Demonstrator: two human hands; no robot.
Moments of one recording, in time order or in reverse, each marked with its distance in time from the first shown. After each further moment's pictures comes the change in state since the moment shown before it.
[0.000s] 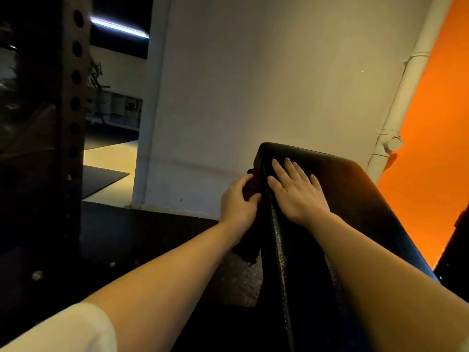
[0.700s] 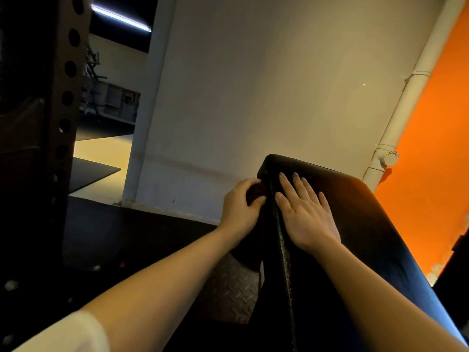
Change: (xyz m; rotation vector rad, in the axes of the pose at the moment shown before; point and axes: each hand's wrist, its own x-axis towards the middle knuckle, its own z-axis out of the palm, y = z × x) left_hand 0.042 -0.013 -0.003 -0.018 -0.027 0.153; right_hand 0.001 -0.004 0.000 -0.036 0.004 0.003
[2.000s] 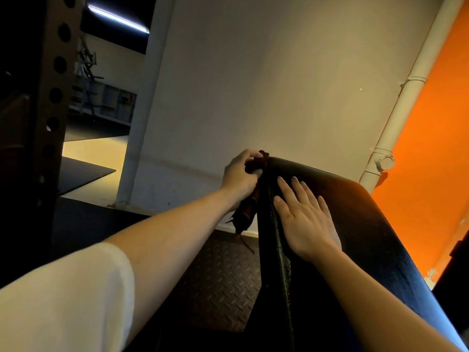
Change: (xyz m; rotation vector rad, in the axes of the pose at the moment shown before) left_hand 0.065 0.009 -0.003 -0.101 -0.006 -0.021; right_hand 0.000 0.000 0.002 0.001 0.022 0.012
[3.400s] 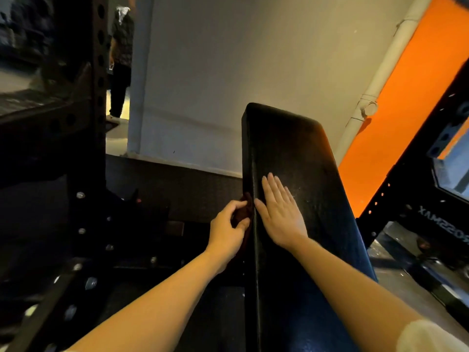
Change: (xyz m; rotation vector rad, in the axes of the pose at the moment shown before) left_hand -0.315 0.073 -0.006 0.020 -0.127 -0.384; right_hand -0.203 -0.003 -0.012 0.025 -0.140 -0.082
